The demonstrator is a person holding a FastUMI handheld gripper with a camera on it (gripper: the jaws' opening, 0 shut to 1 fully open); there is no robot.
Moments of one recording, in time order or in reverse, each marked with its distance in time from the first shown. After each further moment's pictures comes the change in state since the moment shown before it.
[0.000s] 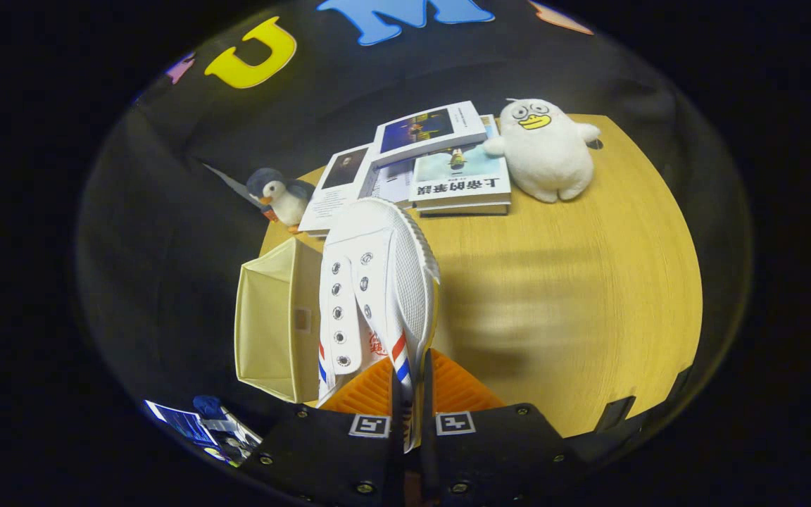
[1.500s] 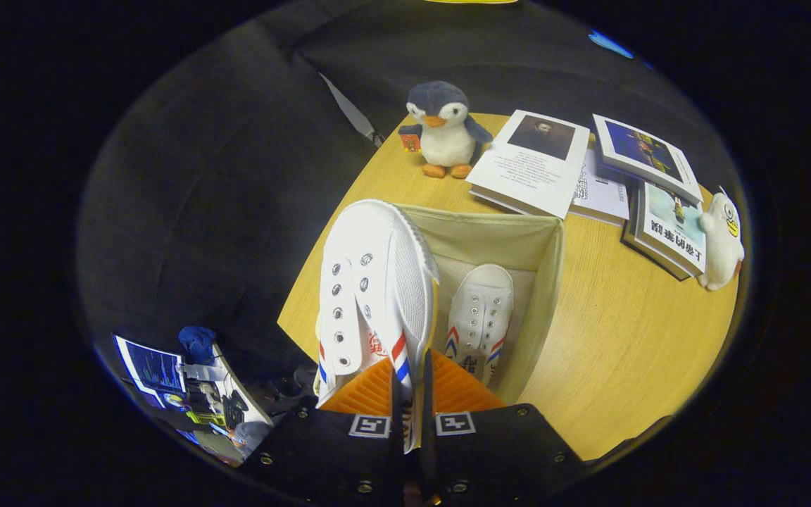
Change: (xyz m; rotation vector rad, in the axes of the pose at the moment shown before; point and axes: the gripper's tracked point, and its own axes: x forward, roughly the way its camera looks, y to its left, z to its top) arm 0.105 0.243 -0.026 -0.368 0.188 0.115
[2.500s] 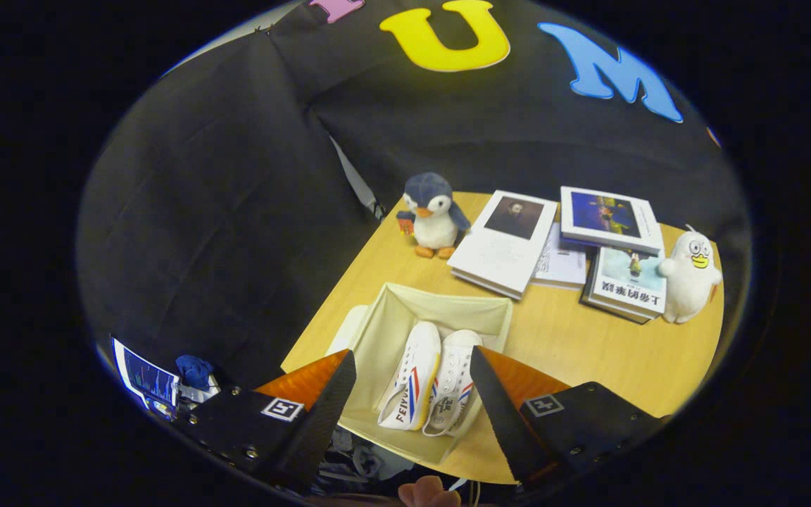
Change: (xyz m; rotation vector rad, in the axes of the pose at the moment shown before) arm -0.107 -0.026 0.050 -0.033 -0.389 -0.045
